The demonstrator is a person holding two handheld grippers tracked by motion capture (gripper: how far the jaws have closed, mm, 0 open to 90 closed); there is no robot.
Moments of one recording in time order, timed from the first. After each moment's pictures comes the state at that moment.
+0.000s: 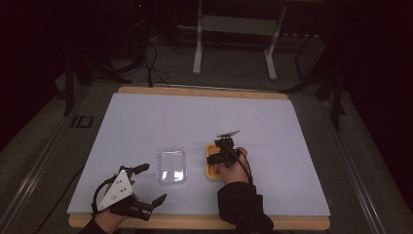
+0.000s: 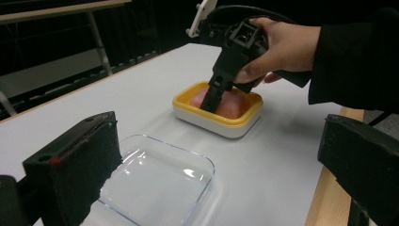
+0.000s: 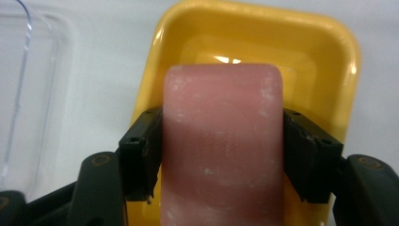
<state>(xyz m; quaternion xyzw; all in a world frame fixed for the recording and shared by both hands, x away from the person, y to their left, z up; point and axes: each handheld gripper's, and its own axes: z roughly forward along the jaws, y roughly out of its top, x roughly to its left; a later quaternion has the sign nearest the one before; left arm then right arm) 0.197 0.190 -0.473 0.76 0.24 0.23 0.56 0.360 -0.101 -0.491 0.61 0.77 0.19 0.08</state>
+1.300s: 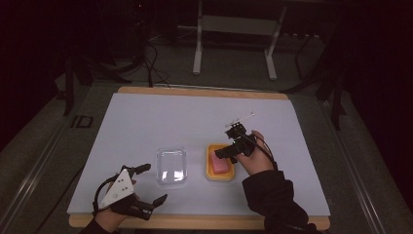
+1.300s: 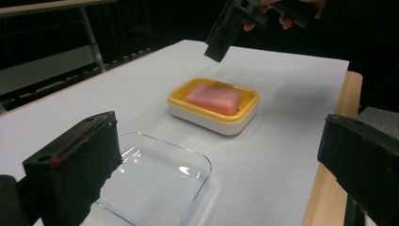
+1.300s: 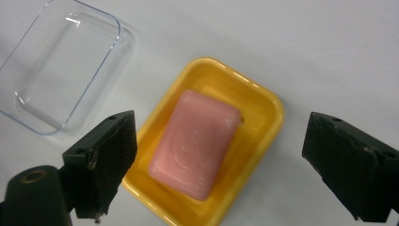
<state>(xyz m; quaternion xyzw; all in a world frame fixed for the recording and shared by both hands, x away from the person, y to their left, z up) 0.201 0.190 -0.475 0.76 0.23 0.22 0.56 0.363 -0.140 -0.427 0.45 0.85 0.25 0.08</state>
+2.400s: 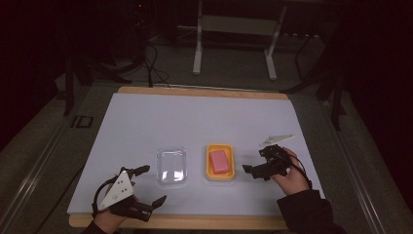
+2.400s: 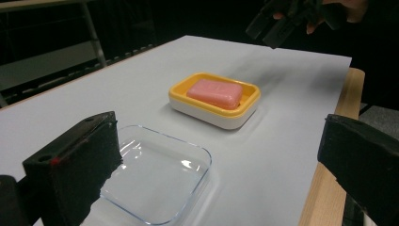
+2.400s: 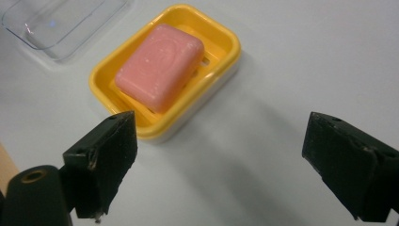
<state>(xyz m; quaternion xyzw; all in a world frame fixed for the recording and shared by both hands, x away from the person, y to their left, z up) 0.198 0.192 -0.478 0.77 0.24 0.22 0.56 0.321 -0.238 -0.447 0.37 0.86 0.33 0.10</state>
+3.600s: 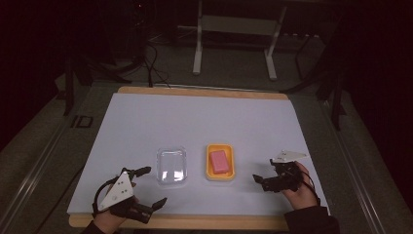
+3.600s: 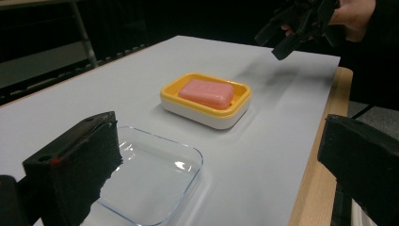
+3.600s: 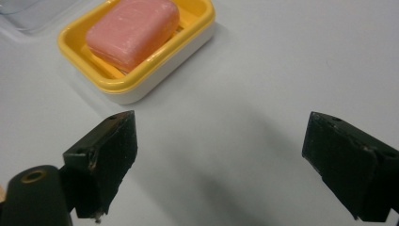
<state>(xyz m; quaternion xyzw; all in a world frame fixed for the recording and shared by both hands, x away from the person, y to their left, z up) 0.197 0.191 -0.478 0.77 0.23 0.21 0.56 0.294 -0.272 -0.476 0.38 0.84 0.35 0.15</state>
